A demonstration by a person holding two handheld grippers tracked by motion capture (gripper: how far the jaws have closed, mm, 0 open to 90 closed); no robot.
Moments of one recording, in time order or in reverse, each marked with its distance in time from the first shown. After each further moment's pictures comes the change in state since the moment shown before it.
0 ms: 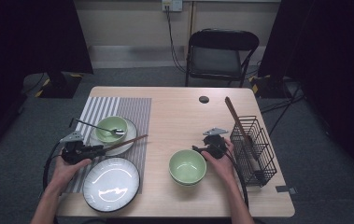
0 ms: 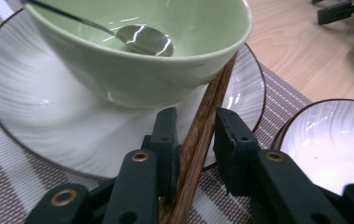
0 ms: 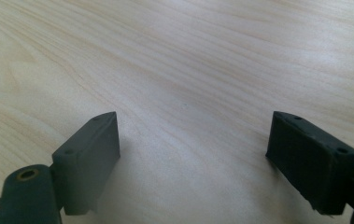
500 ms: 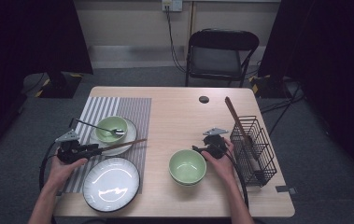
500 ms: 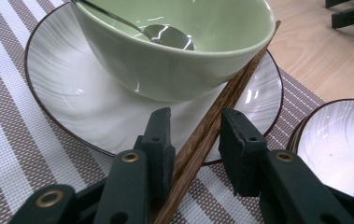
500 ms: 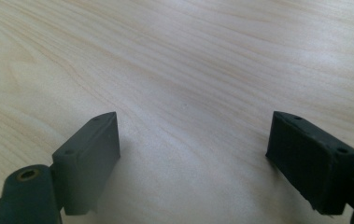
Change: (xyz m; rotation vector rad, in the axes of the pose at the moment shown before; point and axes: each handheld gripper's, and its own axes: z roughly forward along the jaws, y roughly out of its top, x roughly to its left) left arm 0.007 -0.003 -0.007 -0.008 0.040 -0.013; right arm 0.000 0.000 0.000 0.001 0.000 0.002
